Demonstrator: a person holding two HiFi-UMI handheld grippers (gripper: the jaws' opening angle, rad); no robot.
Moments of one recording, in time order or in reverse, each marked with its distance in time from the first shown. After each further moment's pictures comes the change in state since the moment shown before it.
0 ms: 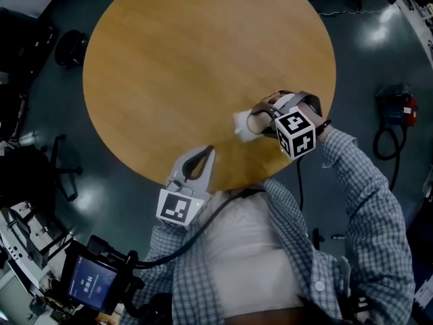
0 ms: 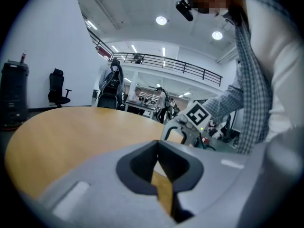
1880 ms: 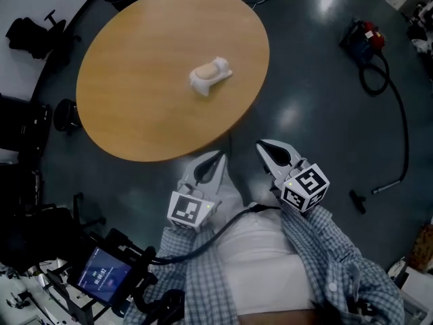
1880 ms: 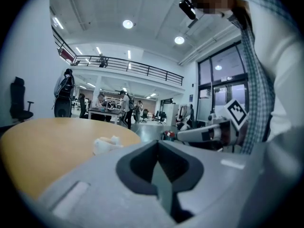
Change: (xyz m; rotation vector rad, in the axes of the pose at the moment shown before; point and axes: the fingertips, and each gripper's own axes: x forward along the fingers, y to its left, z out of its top) left arm -0.124 -0.193 -0.047 0.232 -0.033 -0.384; right arm -0.139 0.227 0.149 1.484 -0.928 -1.113
